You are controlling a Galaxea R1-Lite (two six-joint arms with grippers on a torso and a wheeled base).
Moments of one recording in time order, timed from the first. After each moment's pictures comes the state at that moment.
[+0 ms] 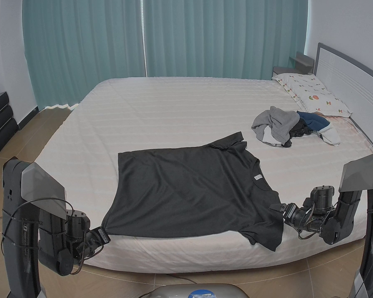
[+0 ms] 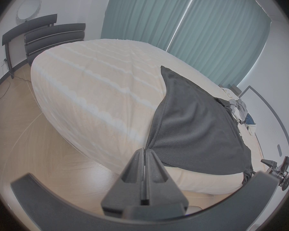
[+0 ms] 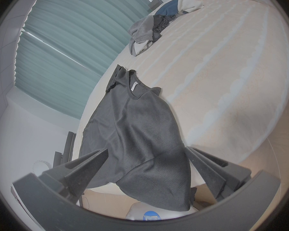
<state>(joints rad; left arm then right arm) -0.15 2.45 -0.21 -1.55 0.12 -0.59 0.08 2.38 -0.47 -1.29 0.26 0.76</state>
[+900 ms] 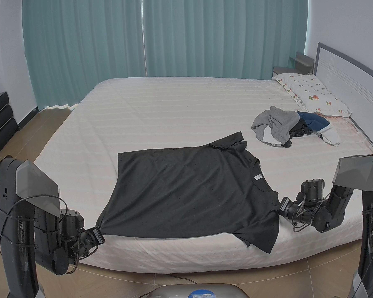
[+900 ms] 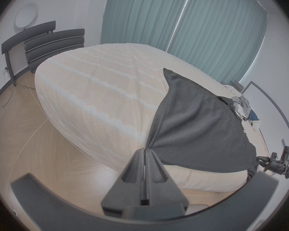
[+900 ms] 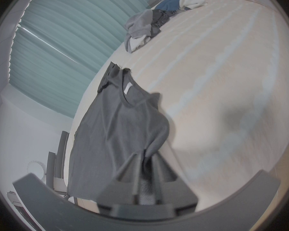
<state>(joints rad) -0.11 2.42 -0.18 -1.55 0.12 -0.52 0.08 2.44 -0.71 -1.07 0.23 0.73</state>
